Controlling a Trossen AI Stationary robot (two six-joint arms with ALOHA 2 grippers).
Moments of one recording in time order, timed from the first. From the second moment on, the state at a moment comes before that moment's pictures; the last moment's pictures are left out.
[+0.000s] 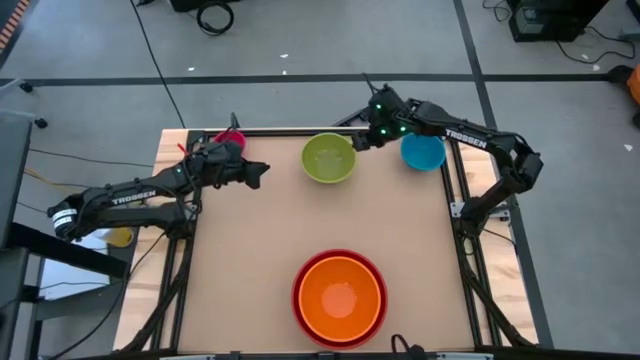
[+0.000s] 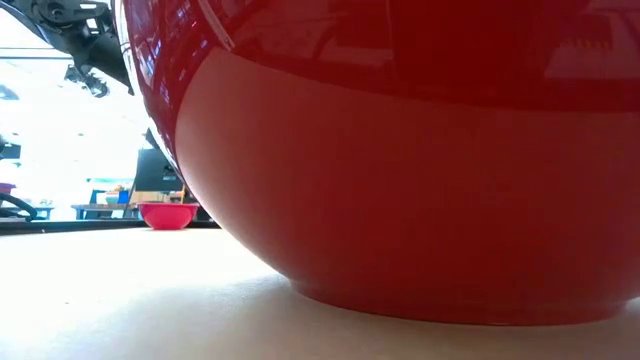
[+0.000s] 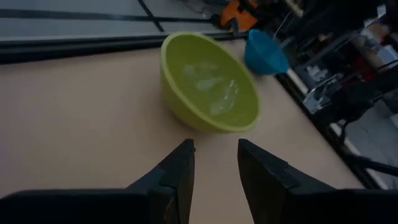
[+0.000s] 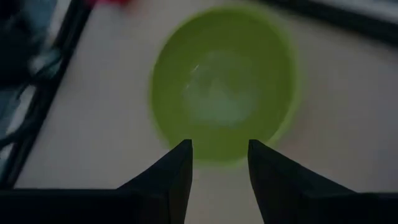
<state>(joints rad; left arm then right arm) 0.50 0.86 0.49 -0.04 0.02 -0.66 -0.64 1.57 1.33 -0.69 -0.24 0.55</state>
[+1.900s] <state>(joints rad) 0.35 1.11 0.49 -0.01 0.02 -0.75 -0.02 1.51 1.32 -0.79 -0.21 0.50</state>
